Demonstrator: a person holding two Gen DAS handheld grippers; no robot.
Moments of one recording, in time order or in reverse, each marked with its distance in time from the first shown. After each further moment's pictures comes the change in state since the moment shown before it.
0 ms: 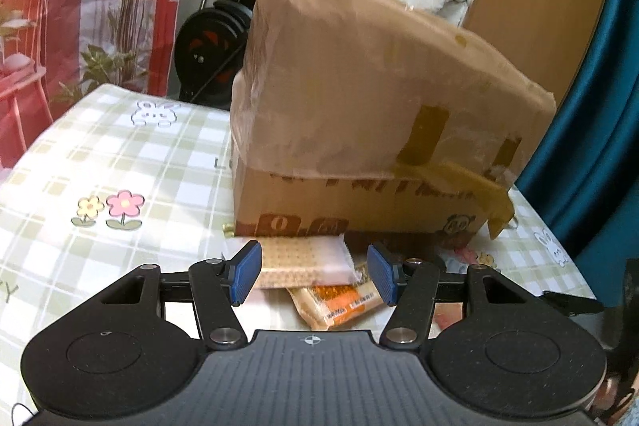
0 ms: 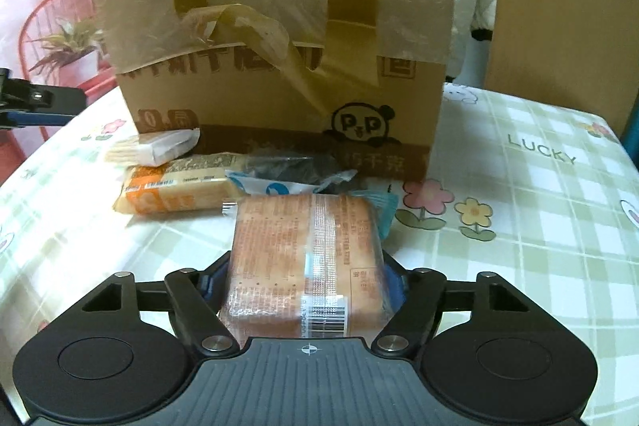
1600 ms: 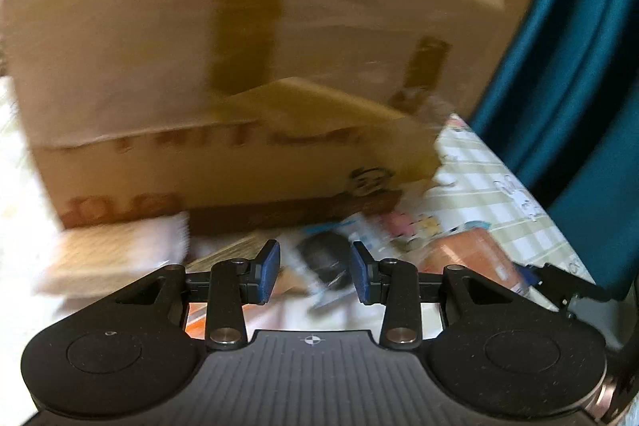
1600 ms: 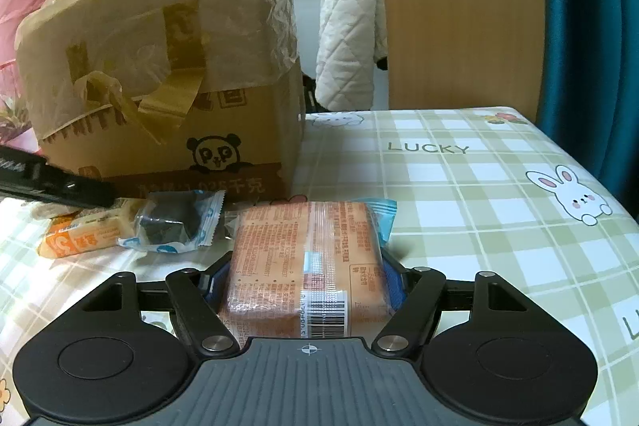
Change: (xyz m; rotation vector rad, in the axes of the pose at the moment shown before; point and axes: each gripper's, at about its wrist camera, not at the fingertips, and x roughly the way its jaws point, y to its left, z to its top) left arm 0.091 -0.096 -0.006 0.128 0.113 -0.133; right arm -0.022 -0.063 -0.031 0.173 -0.196 -0.131
